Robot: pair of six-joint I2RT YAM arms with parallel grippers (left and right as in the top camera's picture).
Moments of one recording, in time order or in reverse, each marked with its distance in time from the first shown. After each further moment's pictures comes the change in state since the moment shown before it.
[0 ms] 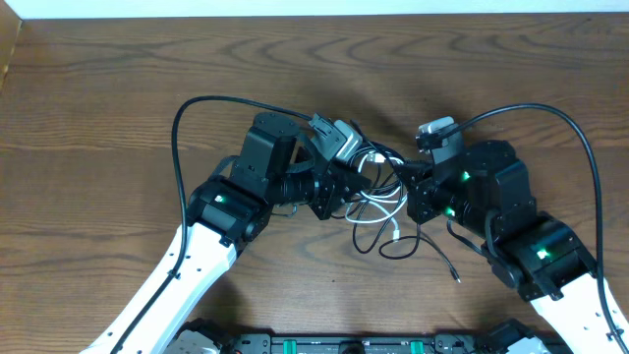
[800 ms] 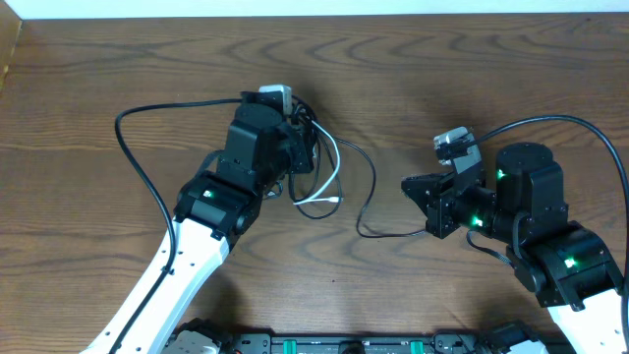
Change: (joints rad) left arm 0.077 0.000 0.000 0.050 -0.542 -0.455; right arm -0.144 -0.065 -0.001 -0.111 -0.298 -0.037
